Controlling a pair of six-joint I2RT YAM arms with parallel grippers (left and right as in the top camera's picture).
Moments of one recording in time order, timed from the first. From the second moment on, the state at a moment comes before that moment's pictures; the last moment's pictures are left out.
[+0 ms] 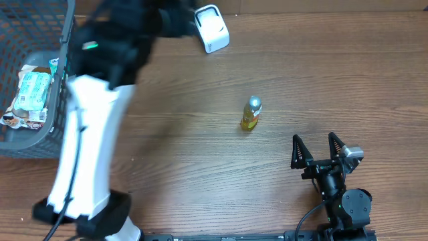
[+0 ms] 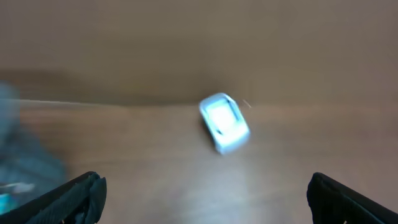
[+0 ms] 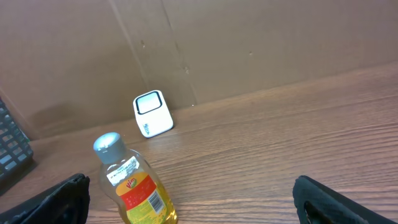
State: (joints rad) left arm -0.33 1.80 2.37 -1.16 -0.19 -0.23; right arm 0.12 0.01 0.02 -0.03 -0.04 0.31
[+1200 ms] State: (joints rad) left arm 0.26 1.76 2.38 -1.15 -0.23 -0.14; right arm 0.12 0.01 0.02 -0.04 -0.04 0.31
